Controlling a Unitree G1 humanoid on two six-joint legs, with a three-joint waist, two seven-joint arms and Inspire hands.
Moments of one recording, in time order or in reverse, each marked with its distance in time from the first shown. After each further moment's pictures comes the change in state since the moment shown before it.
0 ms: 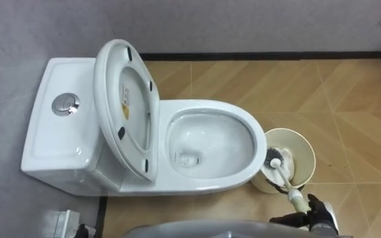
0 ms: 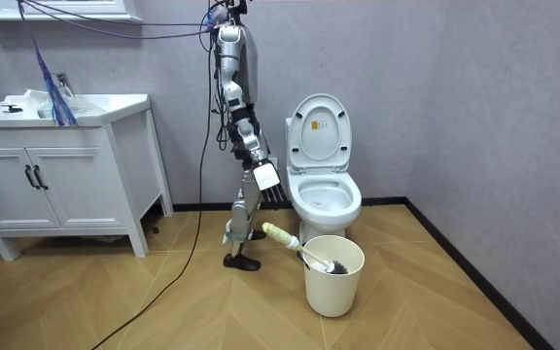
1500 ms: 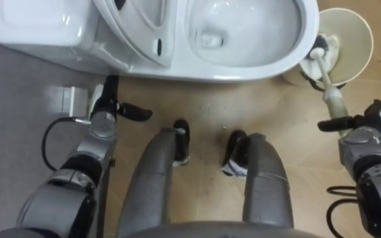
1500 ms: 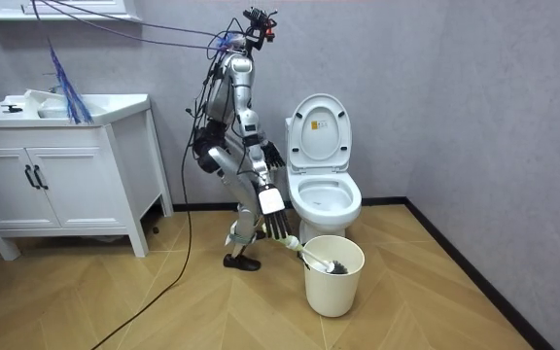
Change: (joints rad) left arm -0.609 0.020 -0.275 -0.076 -0.332 -0.064 0.085; right arm -0.558 -0.221 0.061 0.214 0.131 0.060 -0.197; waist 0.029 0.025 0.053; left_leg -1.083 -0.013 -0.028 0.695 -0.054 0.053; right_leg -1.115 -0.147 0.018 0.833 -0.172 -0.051
